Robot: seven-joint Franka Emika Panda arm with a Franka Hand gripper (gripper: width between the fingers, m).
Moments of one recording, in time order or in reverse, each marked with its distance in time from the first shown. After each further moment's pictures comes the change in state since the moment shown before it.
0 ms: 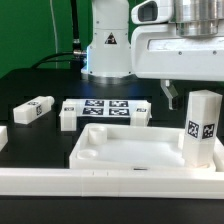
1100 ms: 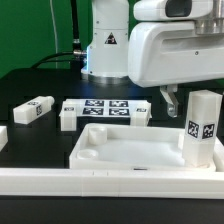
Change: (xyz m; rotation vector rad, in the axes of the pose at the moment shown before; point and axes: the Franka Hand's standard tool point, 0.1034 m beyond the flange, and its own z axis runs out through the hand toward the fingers) arm 0.003 0.002 0.000 -0.065 0.011 -0.933
